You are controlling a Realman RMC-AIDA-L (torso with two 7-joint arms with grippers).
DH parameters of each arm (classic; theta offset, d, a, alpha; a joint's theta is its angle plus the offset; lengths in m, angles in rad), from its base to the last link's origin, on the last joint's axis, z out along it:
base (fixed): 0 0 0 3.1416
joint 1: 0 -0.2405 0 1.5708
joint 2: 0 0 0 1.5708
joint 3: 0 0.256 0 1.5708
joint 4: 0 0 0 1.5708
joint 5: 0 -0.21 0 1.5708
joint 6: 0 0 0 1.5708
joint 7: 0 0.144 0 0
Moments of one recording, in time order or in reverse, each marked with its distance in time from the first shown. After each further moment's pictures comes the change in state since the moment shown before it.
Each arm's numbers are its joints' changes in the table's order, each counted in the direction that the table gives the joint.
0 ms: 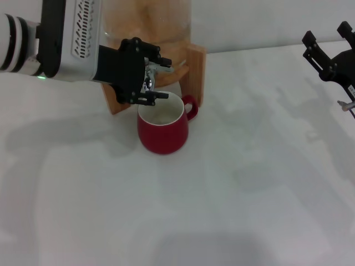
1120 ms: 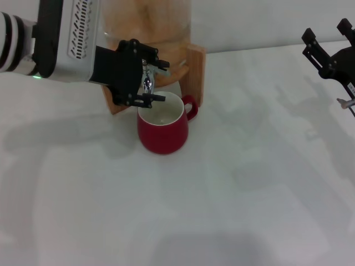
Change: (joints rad) left arm -0.009 0.000 0.002 -0.042 -0.027 0.034 -0.020; right arm -0.006 0.000 0.005 0.002 0.000 0.000 -0.006
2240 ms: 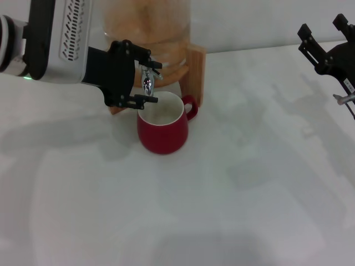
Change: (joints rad) left arm -0.035 0.000 0.012 -0.079 -0.025 0.032 -0.035; right arm -0.017 0.001 0.000 0.001 0.000 0.001 -0.003
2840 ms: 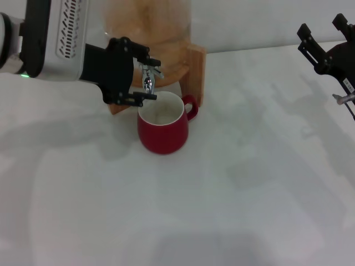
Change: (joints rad) left arm -0.003 -0.001 -0.008 -0.018 -0.001 0.008 -0.005; right arm 0.000 0.000 0.000 0.001 0.000 0.001 0.000
